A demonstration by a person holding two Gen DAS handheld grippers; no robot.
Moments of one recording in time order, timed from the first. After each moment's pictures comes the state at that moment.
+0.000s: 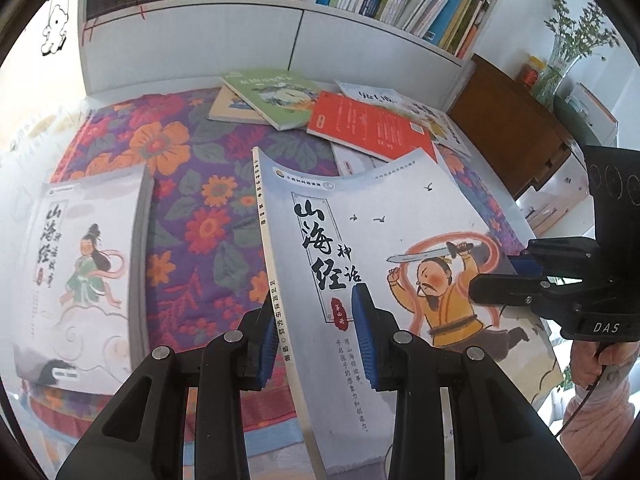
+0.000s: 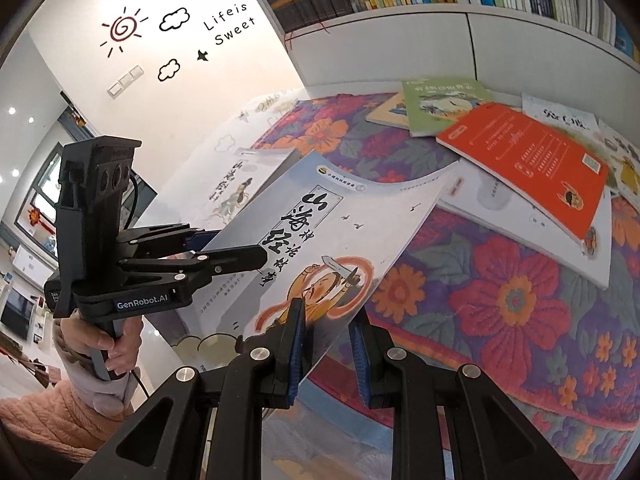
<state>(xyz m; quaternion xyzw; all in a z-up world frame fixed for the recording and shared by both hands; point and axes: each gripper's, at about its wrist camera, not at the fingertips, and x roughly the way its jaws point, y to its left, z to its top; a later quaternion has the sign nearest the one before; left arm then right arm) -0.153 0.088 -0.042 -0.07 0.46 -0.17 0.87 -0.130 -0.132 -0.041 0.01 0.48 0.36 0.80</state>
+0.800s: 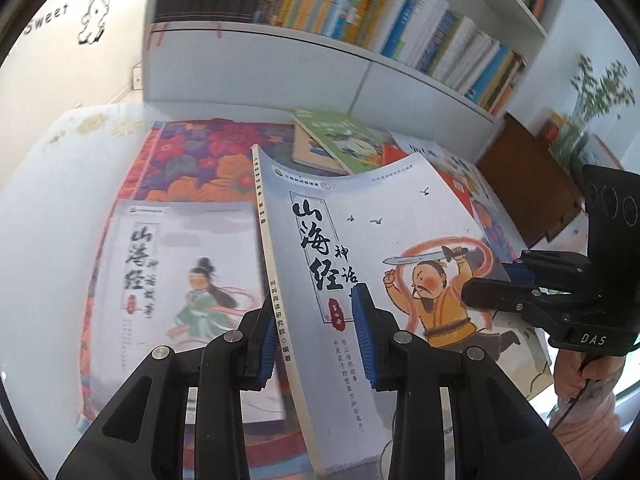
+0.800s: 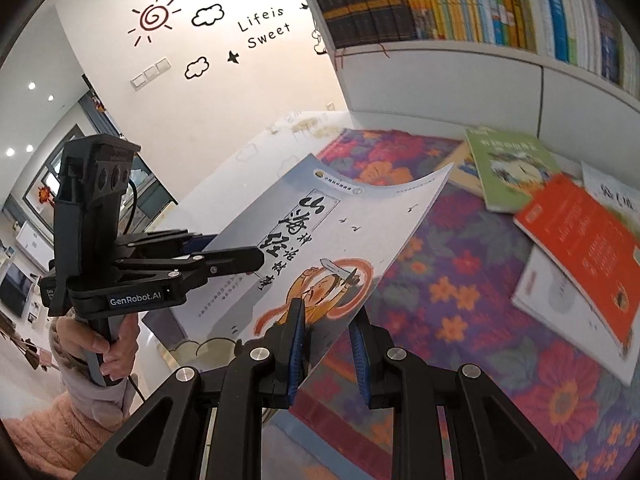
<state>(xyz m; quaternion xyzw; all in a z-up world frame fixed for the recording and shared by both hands) -0.140 0.204 -0.016 -0.11 0.43 -0.13 0.89 -0.101 -0.022 -0.010 -0.02 0.44 0.40 0.81</state>
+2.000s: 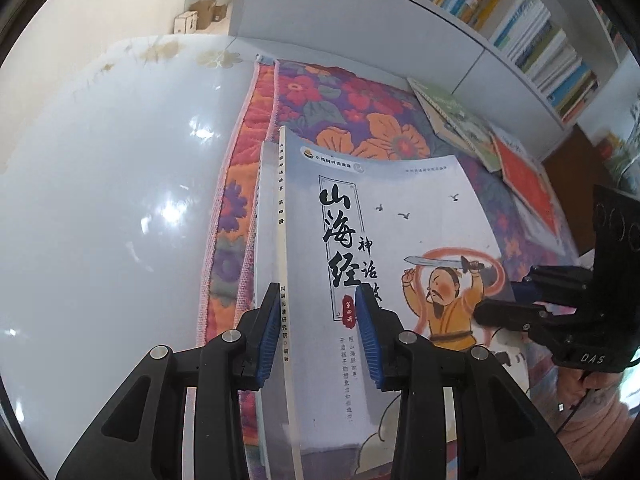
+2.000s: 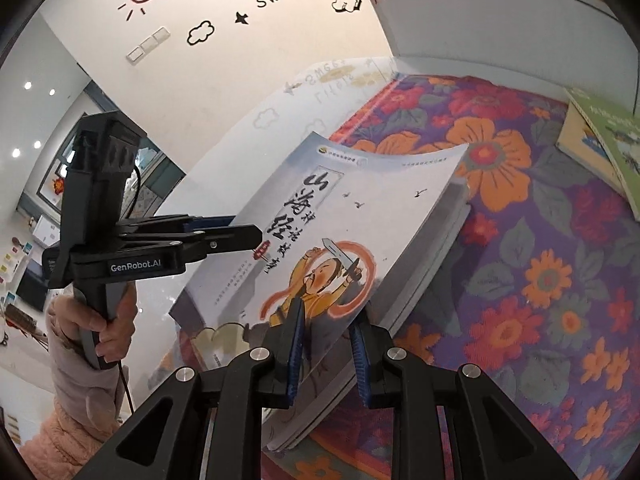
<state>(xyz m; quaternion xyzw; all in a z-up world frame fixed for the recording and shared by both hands) -0.100 0.336 -0.091 -0.12 0.50 -0.07 0.85 -0.053 0.120 -0.100 -0.01 0.50 0.43 0.75</state>
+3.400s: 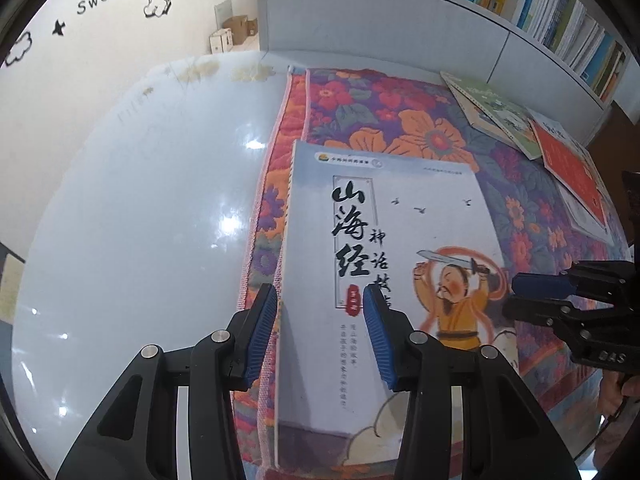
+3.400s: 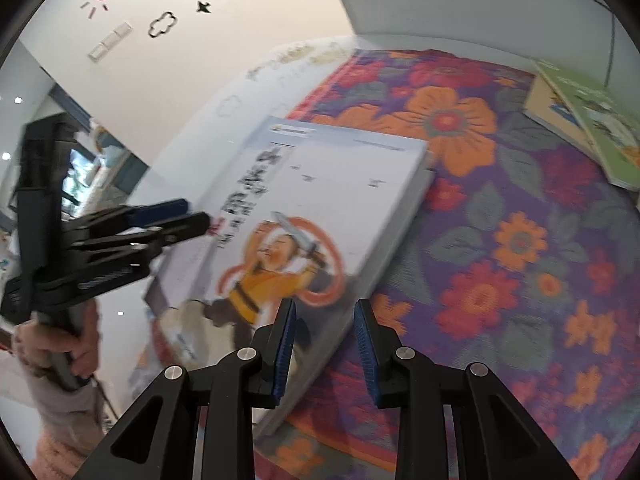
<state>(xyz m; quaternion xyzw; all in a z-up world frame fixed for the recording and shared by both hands) -0.111 0.318 -0.079 -0.05 0.50 0.02 0.87 -0.048 0.114 -0.111 -0.03 0.54 0.36 0.76</state>
